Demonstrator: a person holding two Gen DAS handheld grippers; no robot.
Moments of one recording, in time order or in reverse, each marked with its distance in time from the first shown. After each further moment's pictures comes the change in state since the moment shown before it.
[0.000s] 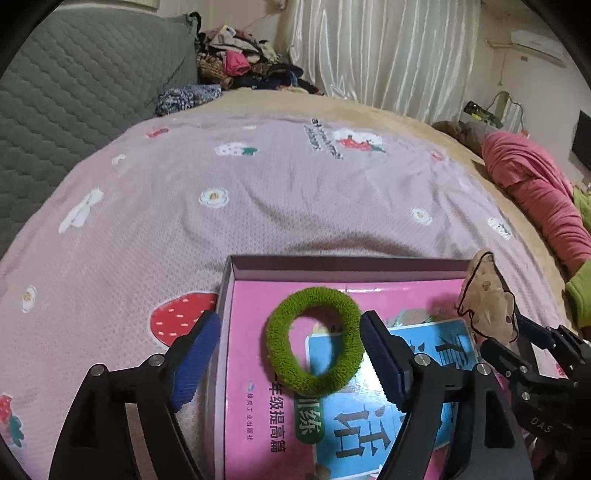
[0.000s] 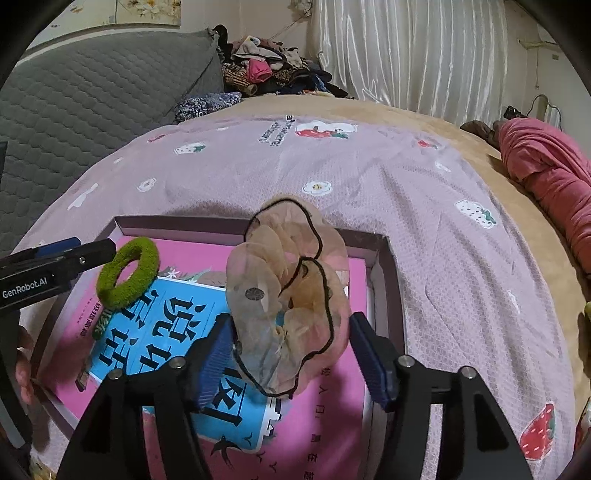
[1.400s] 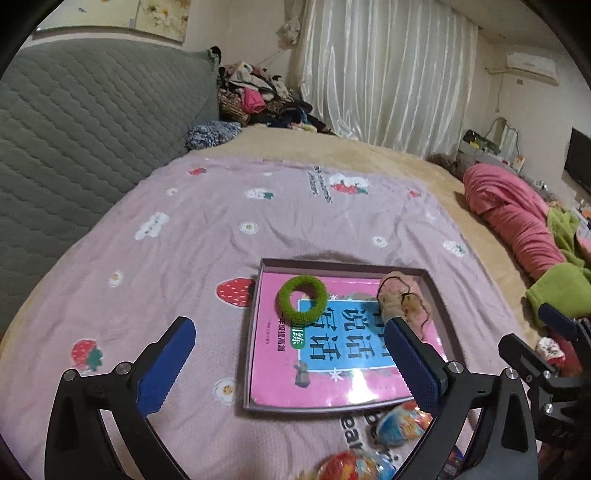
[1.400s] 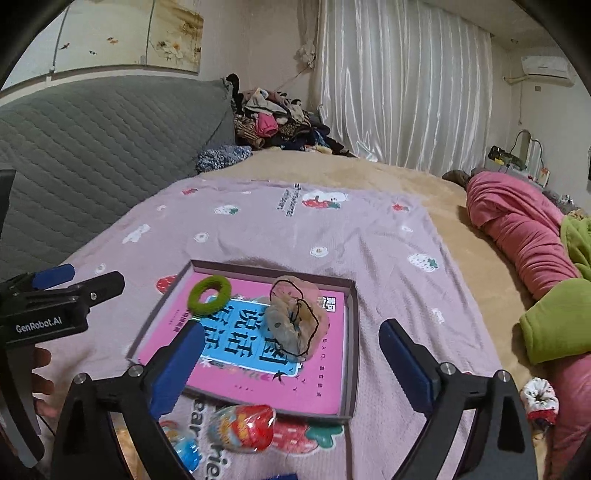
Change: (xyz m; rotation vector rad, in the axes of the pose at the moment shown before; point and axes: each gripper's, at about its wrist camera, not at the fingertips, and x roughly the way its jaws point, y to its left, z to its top) left arm -0.200 -0.007 -0.035 -0.041 -0.114 0.028; right arm -0.193 0.039 -0.014 -0.029 -0.183 -0.031
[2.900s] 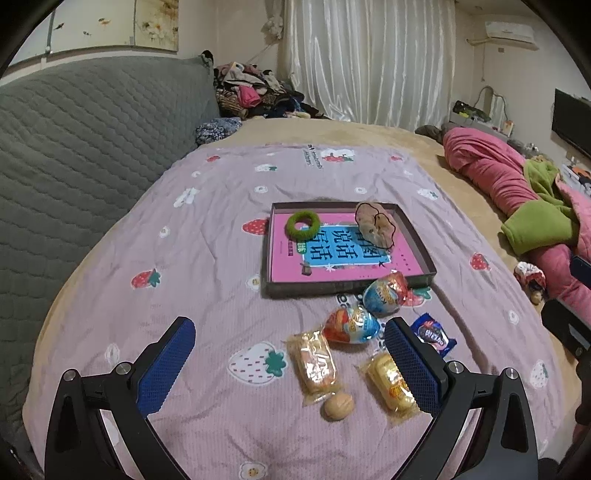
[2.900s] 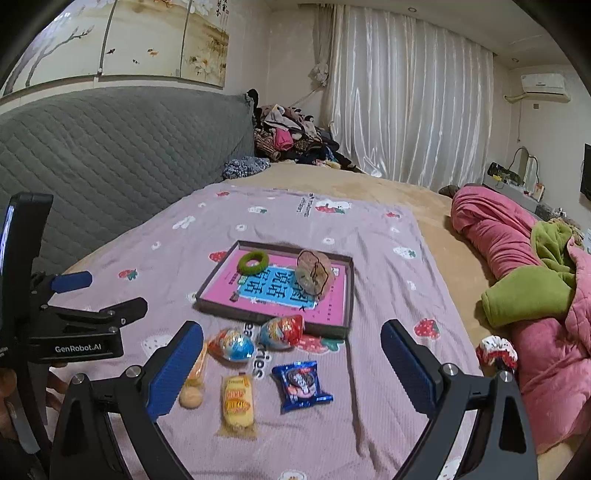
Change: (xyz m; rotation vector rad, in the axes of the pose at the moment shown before) left arm -0.154 -0.005 -0.105 0.104 0.054 0.050; right arm -0.182 0.033 -0.076 -0.047 -0.040 0.020
